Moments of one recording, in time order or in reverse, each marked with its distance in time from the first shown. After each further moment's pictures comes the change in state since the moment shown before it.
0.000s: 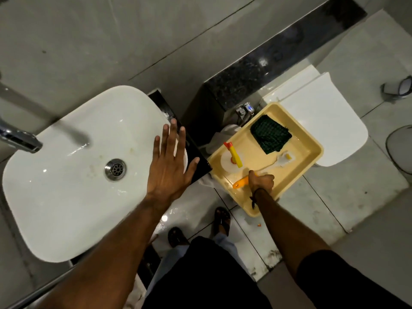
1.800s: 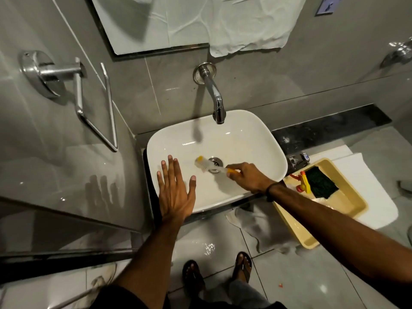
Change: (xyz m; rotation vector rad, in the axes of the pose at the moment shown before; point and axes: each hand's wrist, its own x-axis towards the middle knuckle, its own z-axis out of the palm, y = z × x) left_hand -0.206 -0.224 0.023 -0.279 0.235 -0.552; right_hand -0.346 -0.049 0.116 -0.900 -0.451 -1.159
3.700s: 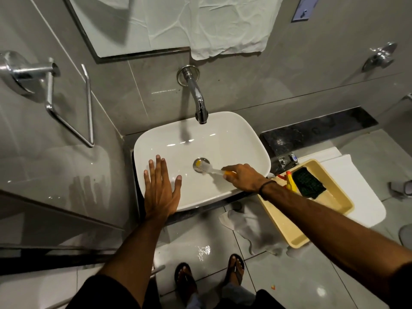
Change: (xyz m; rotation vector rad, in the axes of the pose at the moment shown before) left_hand -0.002 0.004 -0.005 0.028 -0.023 0.028; right_hand -0.011 0.034 -0.020 -0.150 -0.058 0.012
